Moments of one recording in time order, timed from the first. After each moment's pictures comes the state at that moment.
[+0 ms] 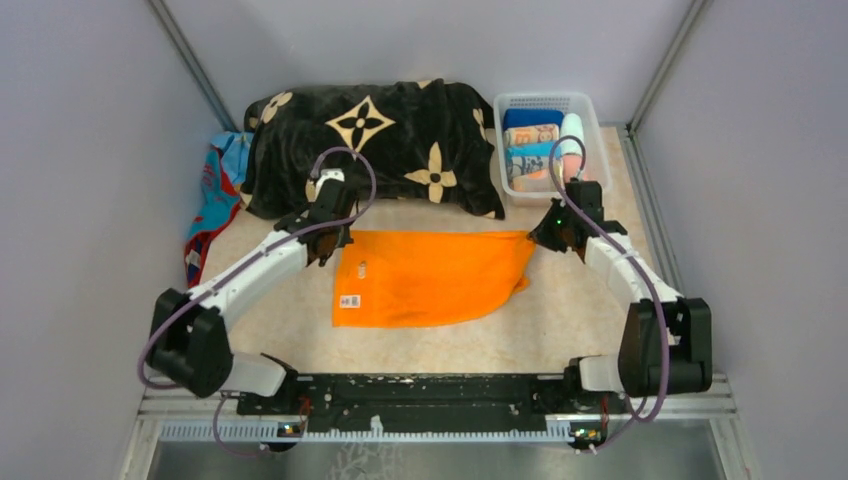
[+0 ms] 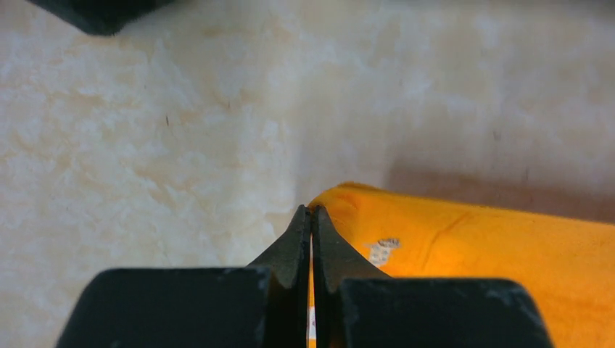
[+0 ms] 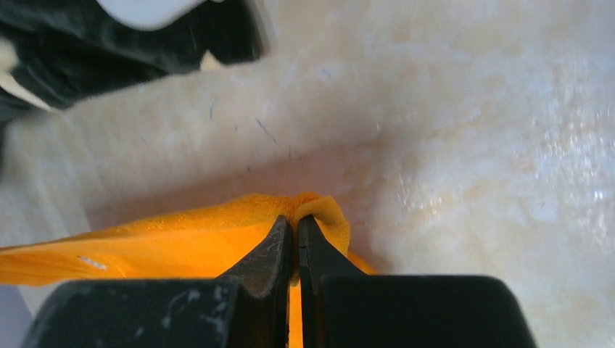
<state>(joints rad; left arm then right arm) -0.51 1.32 0.96 -0.51 -0.50 -0.41 0.09 1.28 0.82 -0.38 -0.14 0.58</state>
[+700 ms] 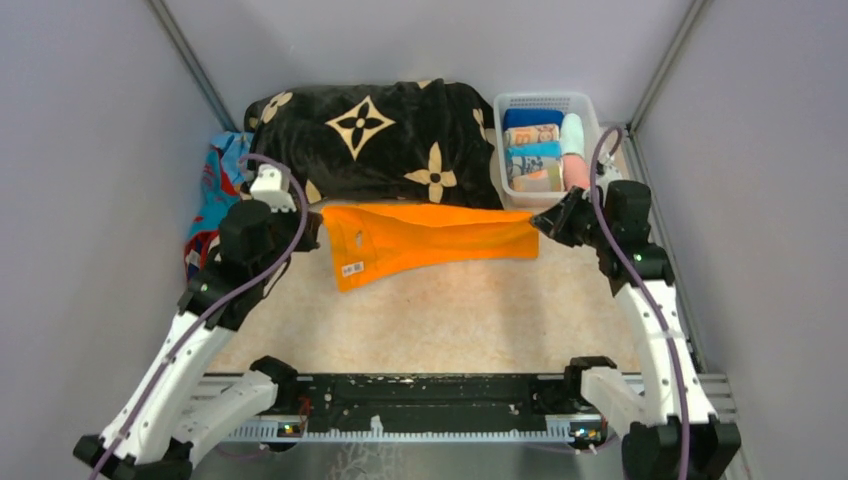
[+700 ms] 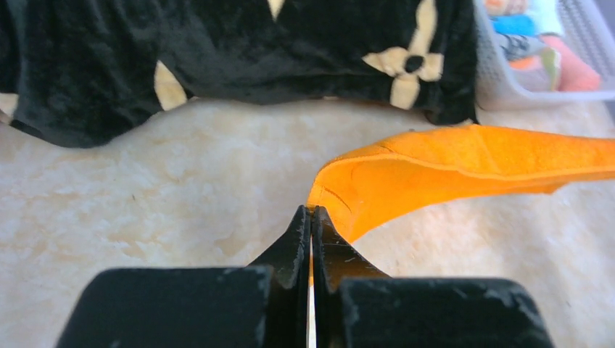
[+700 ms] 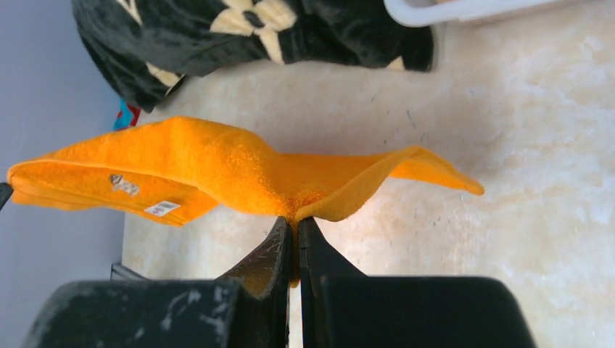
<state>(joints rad) -0.46 0.84 1.00 -0.49 -0.24 -0.30 0.02 0.97 0.94 -0.50 -0.43 0.52</state>
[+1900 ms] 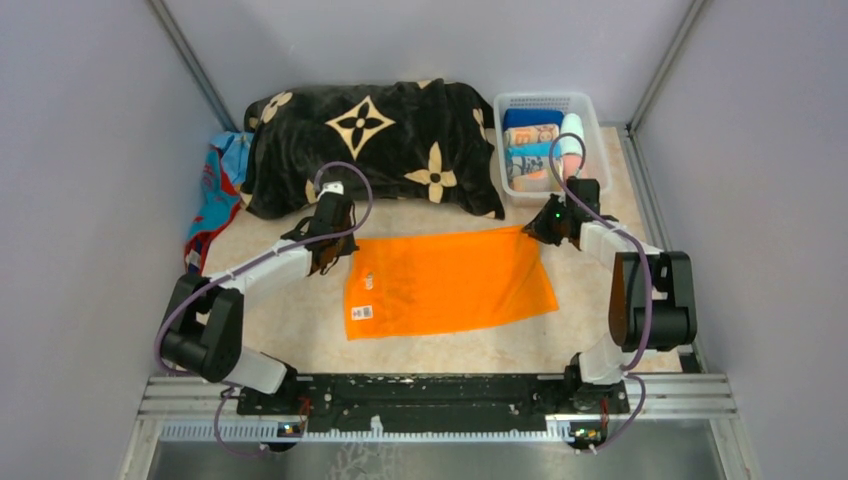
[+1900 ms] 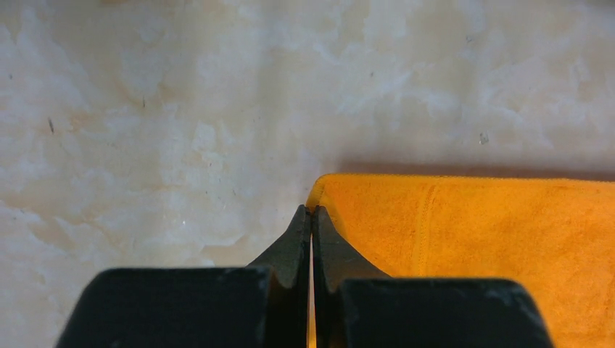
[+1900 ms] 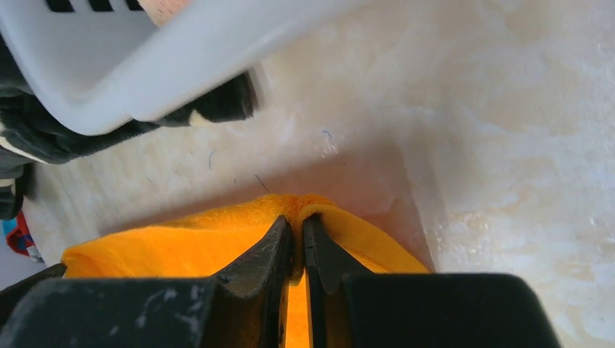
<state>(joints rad) -0.42 1.47 0.82 -0.19 -0.34 -0.44 0.01 1.56 0.86 -0.16 -0.27 0.63</state>
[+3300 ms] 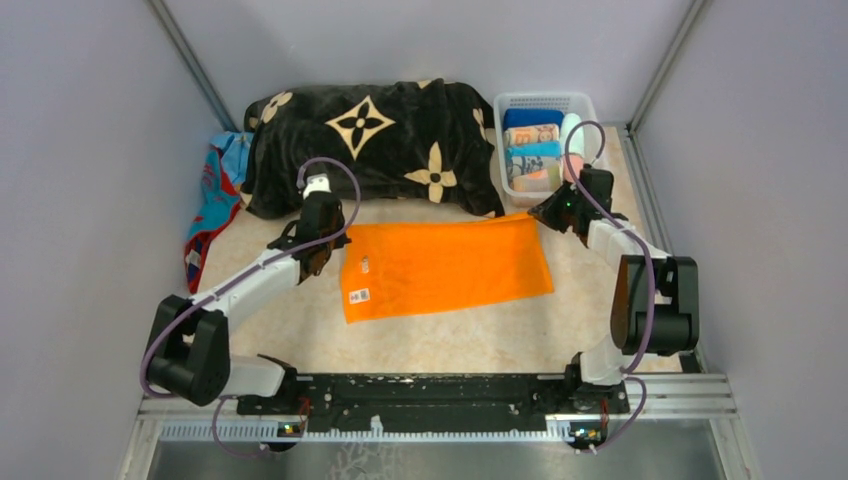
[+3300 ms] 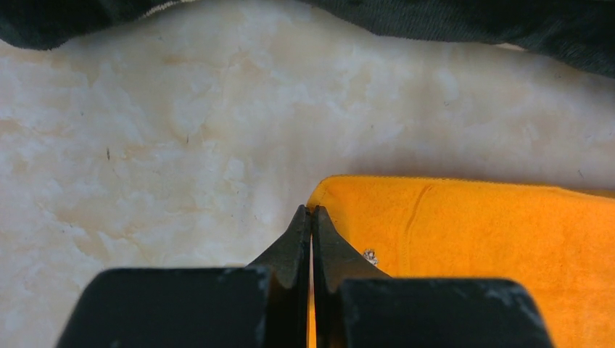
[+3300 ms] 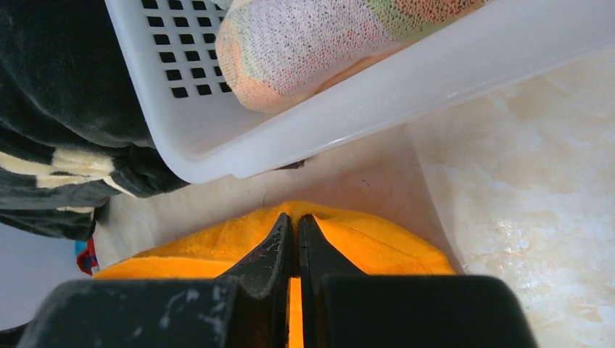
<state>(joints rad) -0.40 1.35 0.78 -0.09 -0.38 -0.43 -0.04 1.55 0.88 -0.03 -0.31 0.71</state>
